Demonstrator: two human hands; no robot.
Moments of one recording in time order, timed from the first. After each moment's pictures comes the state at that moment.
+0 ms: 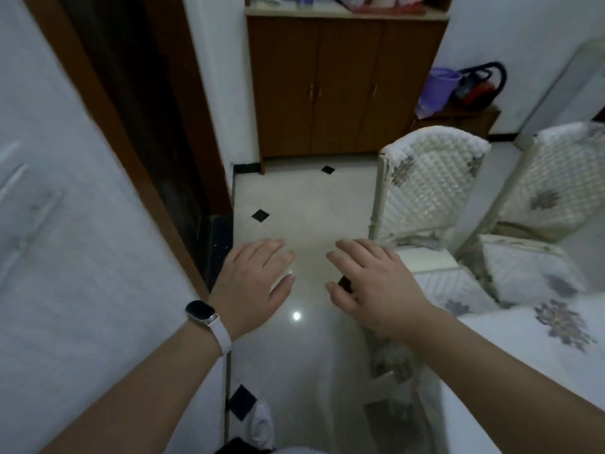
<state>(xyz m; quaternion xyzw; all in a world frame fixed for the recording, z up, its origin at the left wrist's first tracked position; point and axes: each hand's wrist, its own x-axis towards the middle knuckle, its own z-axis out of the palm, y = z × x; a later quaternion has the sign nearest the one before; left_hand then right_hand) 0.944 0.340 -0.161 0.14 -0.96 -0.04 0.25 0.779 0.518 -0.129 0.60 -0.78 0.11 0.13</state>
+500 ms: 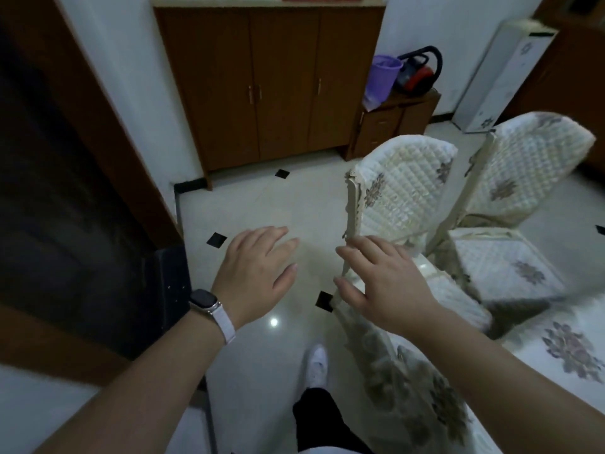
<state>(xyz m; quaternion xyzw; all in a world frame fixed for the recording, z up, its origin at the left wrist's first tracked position) 0.747 0.189 -0.154 0.03 -0.97 -0.09 0.23 0.632 0.409 -0.128 0.49 -0.86 0.09 0.12</state>
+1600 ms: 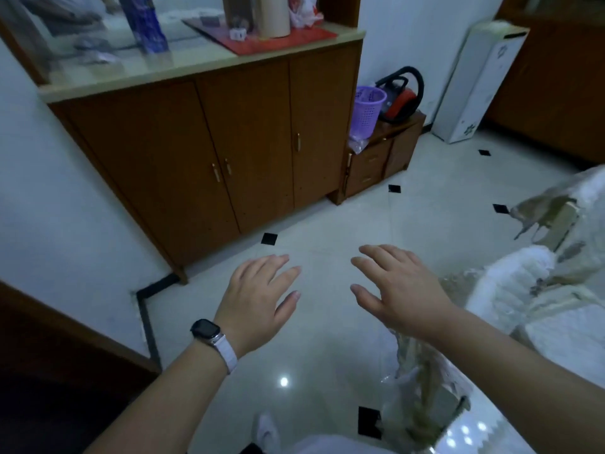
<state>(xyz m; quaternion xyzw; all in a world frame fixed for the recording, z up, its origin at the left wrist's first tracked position) 0.307 -0.162 -0.166 -0.07 -0.97 -0.09 0.20 0.205 0.093 -0.141 0.39 -0.91 0.06 0.10</state>
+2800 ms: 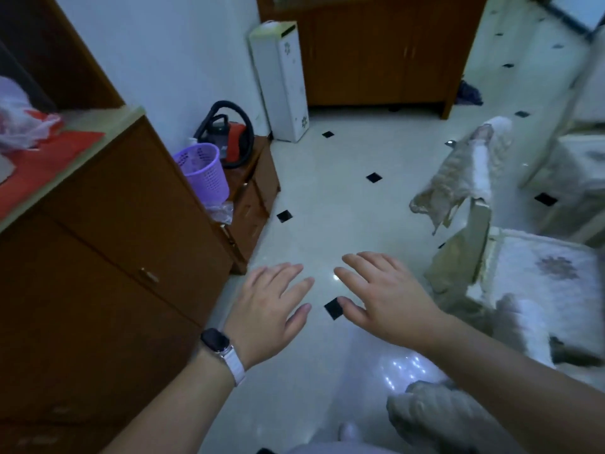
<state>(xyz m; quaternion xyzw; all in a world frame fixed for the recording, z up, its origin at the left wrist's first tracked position) -0.224 -0.107 -0.138 -0.47 -0.87 -0.08 0.16 -0.149 0.125 -0.149 0.11 -0.97 0.06 0.22</state>
